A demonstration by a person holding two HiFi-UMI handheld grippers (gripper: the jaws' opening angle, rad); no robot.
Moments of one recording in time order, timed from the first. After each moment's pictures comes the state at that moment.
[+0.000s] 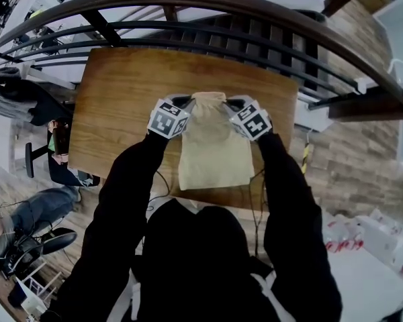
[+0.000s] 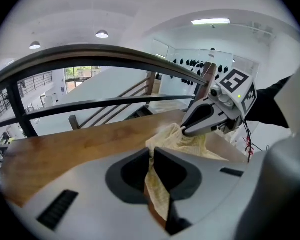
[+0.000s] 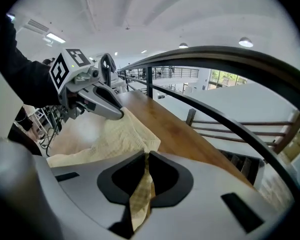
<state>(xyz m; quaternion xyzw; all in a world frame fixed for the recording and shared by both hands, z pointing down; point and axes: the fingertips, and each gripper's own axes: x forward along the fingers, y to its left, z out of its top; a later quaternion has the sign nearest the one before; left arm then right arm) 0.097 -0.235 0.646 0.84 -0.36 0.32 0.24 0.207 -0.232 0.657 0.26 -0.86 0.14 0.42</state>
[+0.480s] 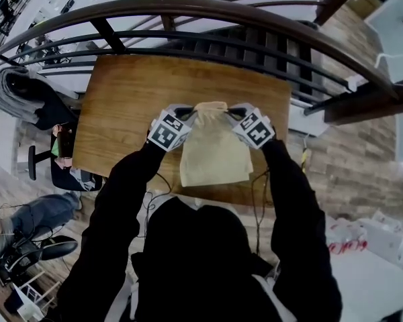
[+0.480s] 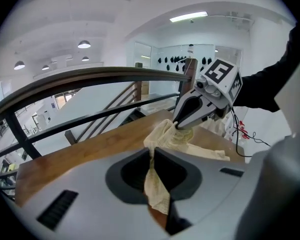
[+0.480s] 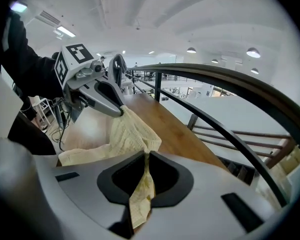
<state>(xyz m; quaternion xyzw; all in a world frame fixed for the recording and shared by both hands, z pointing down) 0.106 -0.171 0.598 0.87 -0.32 0.35 0.15 0.213 -0.179 0.610 0.24 -0.87 0.09 0.42</state>
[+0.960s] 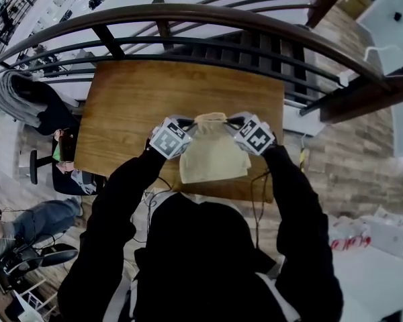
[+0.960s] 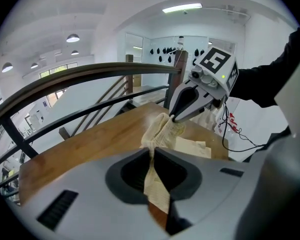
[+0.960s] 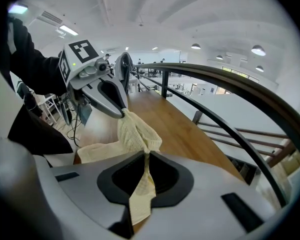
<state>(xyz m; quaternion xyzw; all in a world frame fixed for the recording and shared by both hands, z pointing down) 0.121 -0.106 0.582 0.86 -0.27 0.39 0.16 0.224 -0.118 0.593 0.22 -0.87 0.10 0.44</state>
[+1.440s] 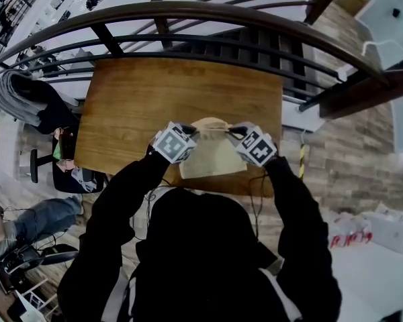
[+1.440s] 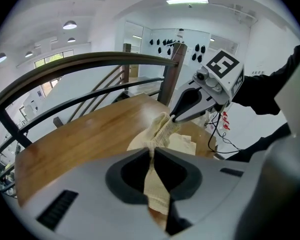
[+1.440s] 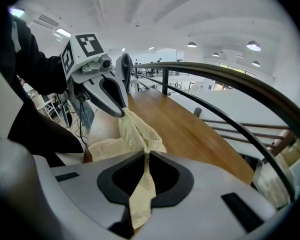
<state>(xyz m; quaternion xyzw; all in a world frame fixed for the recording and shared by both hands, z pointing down) 0.134 -0.063 0.582 0.84 -0.24 0.44 0.20 0.241 -0.067 0.600 0.23 -0.86 0.12 0.44</state>
